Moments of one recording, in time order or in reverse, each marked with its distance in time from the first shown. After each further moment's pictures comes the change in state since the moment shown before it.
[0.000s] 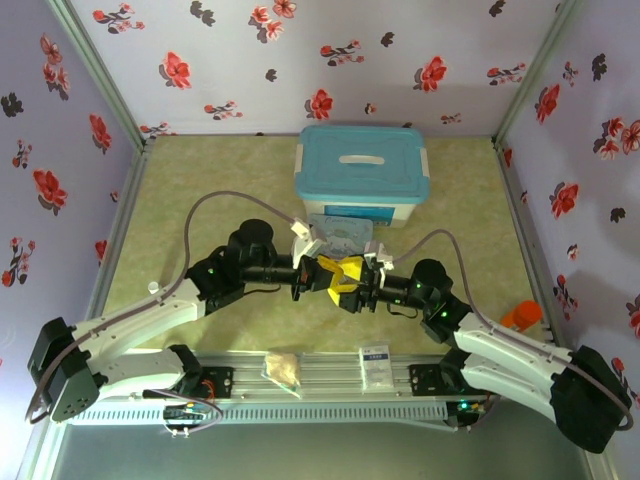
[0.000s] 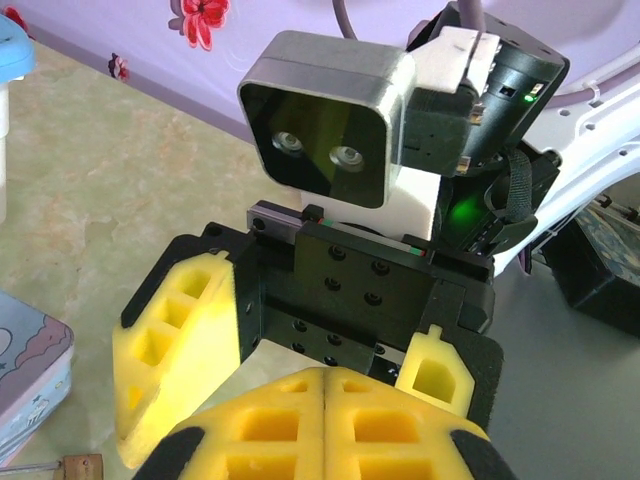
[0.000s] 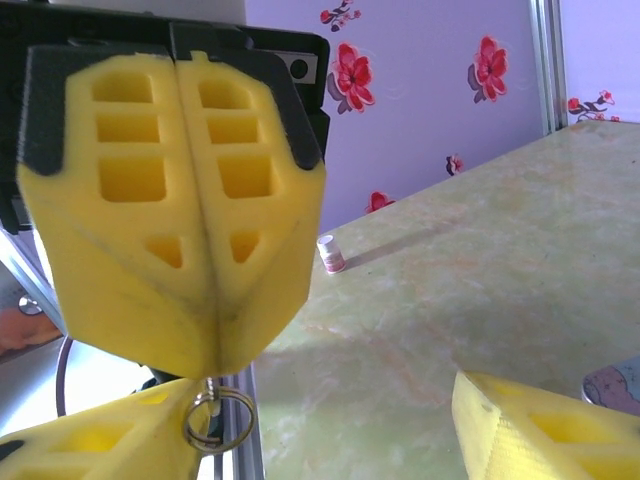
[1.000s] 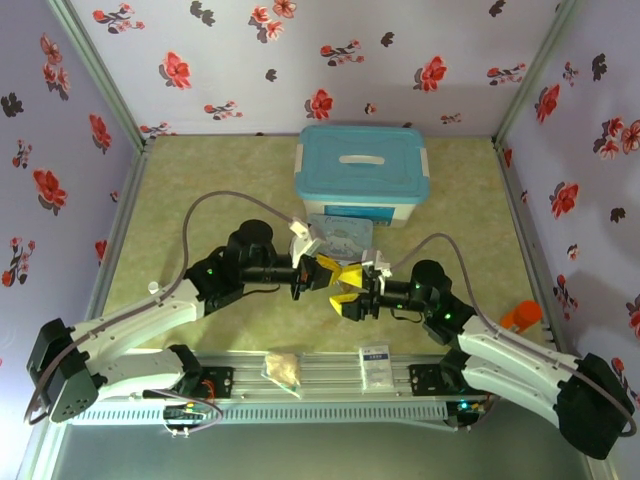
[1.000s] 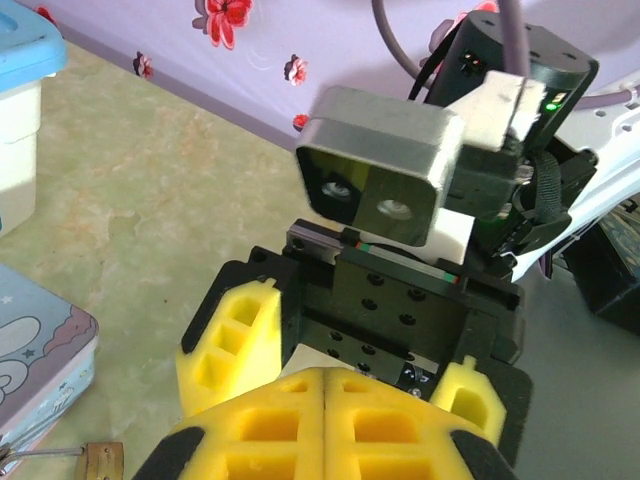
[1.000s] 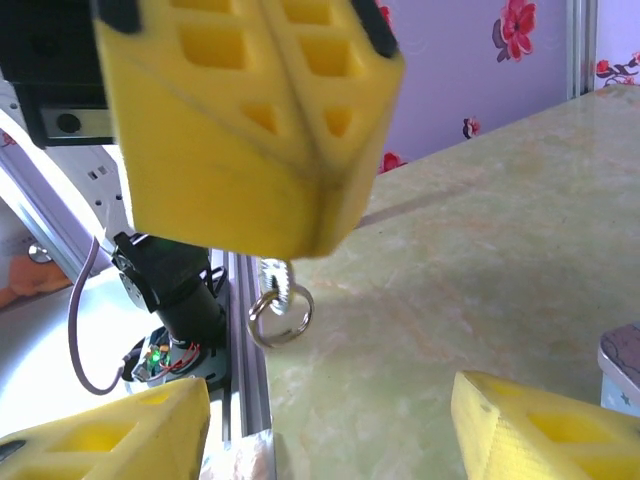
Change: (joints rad) left arm 0.000 0.002 0.000 -0.018 -0.042 0.003; right arm 0.000 -0.056 -0.001 -0.145 -0.049 -0.087
